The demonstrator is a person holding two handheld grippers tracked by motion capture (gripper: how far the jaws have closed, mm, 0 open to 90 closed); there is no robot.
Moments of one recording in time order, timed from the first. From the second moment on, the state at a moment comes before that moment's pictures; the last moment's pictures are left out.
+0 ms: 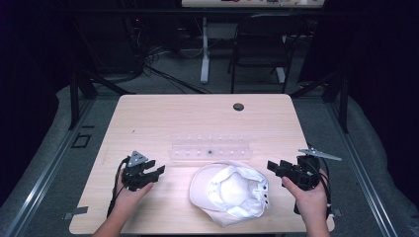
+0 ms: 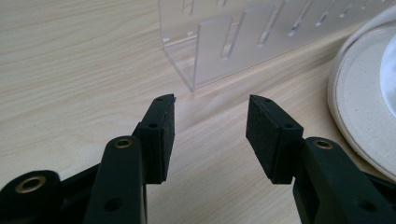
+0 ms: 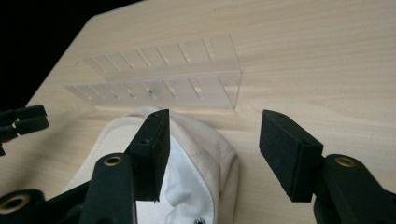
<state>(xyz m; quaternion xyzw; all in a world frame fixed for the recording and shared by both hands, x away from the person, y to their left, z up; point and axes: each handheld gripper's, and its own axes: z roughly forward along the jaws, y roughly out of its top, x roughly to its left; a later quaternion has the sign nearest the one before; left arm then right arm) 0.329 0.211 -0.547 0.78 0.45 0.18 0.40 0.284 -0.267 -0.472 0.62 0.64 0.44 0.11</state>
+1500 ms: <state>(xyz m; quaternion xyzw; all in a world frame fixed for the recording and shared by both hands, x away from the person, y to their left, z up) 0.323 0.203 -0.548 0.80 0.42 0.21 0.39 0.282 -0.242 -0.529 0.65 0.67 0.34 -0.10</state>
